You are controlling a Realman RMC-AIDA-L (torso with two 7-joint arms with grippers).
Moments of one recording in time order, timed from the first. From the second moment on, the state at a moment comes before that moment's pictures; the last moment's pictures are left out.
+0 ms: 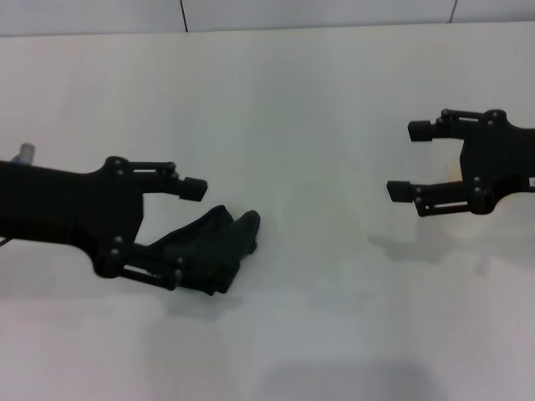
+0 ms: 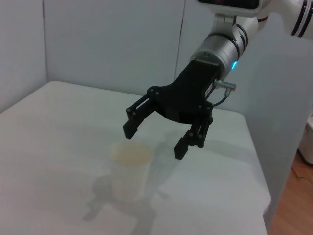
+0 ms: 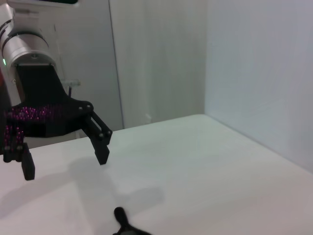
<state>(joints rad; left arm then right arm) -0.40 -2.05 0.98 1.28 1.89 1.91 -1.72 0.16 2.01 -1.26 -1.46 -1.70 -1.42 1.74</state>
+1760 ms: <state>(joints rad) -0.36 -2.08 0.99 1.30 1.93 1.89 -1.72 0.23 2.01 -1.15 -1.47 -1.90 -1.54 1.85</state>
